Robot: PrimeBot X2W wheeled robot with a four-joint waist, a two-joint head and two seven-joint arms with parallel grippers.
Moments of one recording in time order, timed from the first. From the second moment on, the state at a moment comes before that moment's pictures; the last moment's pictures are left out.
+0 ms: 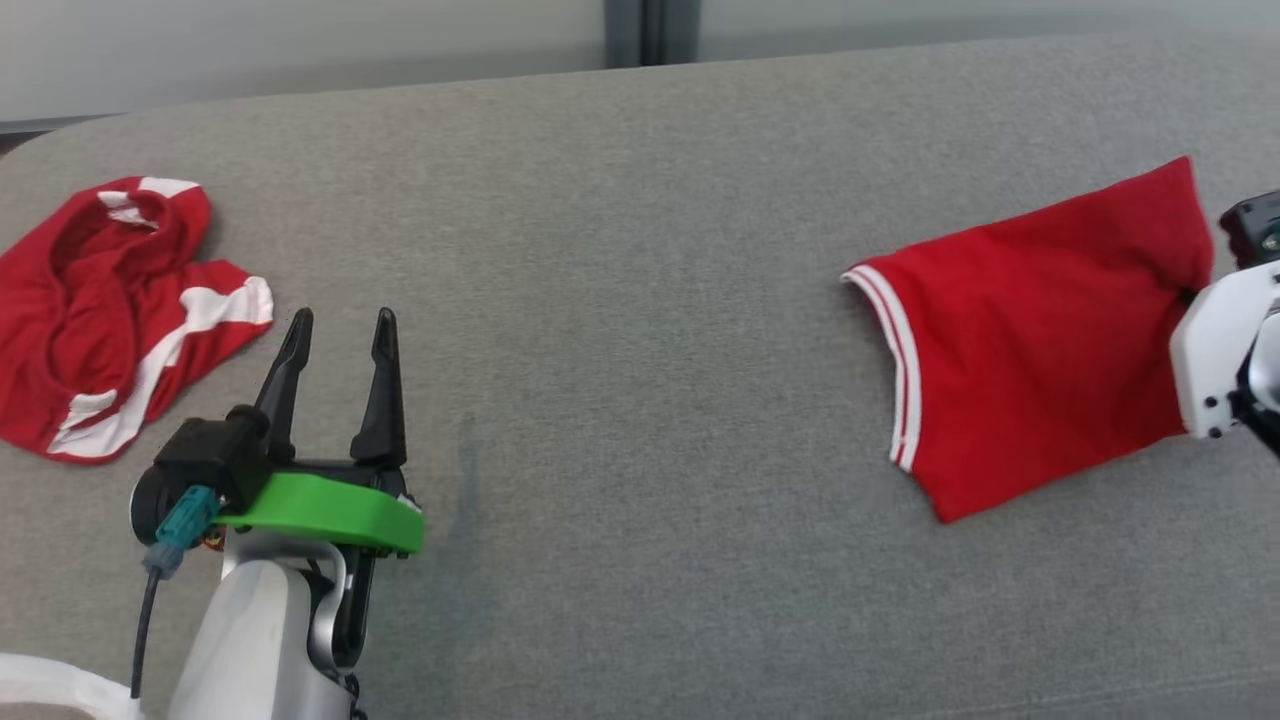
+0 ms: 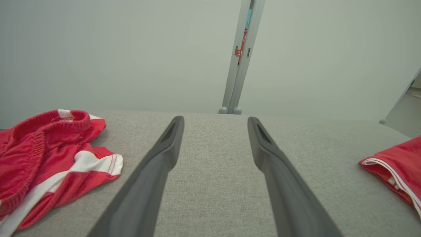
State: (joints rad) left arm -0.30 0.09 -0.11 0.31 -0.31 -0.13 -0.26; right arm -0.55 -0.57 0.22 0.46 0.28 0.13 0.51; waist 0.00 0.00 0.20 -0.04
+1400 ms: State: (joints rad) left arm -0.37 0.12 -0.13 0.17 -0.29 -0.13 -0.26; right arm -0.67 -0.56 -0.26 0.72 -0.12 0.13 -0.04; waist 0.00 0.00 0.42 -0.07
